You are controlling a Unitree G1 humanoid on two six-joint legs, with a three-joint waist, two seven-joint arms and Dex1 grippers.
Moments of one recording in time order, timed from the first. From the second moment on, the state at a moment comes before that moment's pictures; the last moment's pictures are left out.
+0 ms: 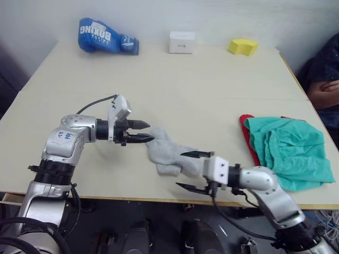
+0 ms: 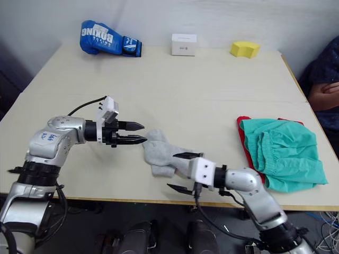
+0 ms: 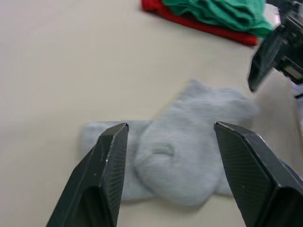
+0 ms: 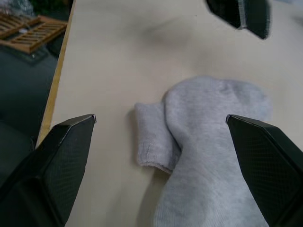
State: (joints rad) left arm -0.74 0.61 -0.06 0.29 -0.37 0.57 -1.06; right arm -0.22 -0.55 0.32 -0.26 0.08 -0.01 0.90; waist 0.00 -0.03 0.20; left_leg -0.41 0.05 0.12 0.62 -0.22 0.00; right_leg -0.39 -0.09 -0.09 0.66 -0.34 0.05
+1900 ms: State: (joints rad) left arm 0.09 0.44 0.13 -0.56 -0.39 0.81 -0.52; right arm -0.79 -0.41 0.32 0.95 0.29 -1.04 1.54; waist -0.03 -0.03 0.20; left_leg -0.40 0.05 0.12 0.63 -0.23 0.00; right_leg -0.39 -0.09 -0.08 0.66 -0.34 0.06
